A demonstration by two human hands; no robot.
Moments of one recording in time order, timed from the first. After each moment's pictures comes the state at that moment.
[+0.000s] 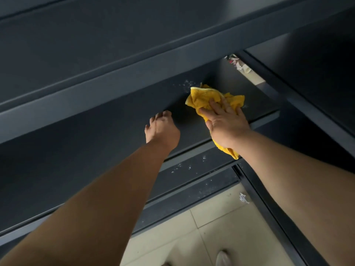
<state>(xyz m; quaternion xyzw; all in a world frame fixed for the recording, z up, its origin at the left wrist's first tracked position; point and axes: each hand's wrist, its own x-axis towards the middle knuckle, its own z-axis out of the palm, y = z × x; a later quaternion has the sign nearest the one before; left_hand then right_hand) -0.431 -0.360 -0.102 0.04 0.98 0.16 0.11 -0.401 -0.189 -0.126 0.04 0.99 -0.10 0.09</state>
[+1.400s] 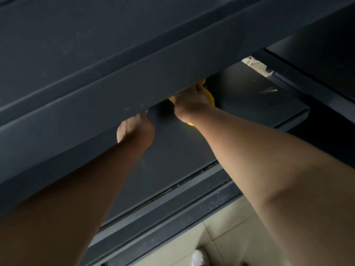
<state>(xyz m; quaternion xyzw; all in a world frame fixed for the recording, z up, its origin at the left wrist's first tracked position) -0.514 -0.398 -0.110 0.01 0.99 0.11 0.04 -0.533 -0.247 -0.125 0.01 1.00 -0.07 0.05</state>
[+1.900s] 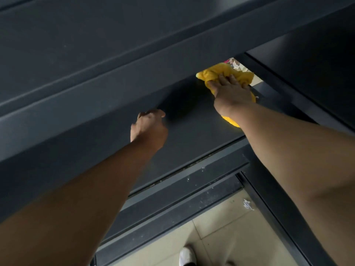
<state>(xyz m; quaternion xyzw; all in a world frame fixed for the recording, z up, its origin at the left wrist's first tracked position) -0.482 -0.352 -0.108 0.07 0.99 0.14 0.04 -0.498 -0.131 -0.129 0.13 0.99 -0.08 0.04</state>
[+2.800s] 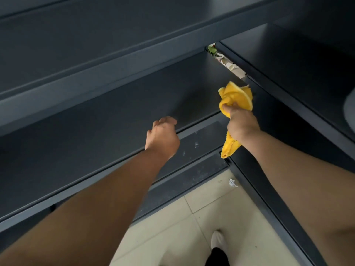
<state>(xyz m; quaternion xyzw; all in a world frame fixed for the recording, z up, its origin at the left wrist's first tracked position) -0.353 -0.390 -0.096 0.15 0.97 0.19 0.08 -0.322 -0.169 -0.118 0.24 0.95 -0.21 0.07</state>
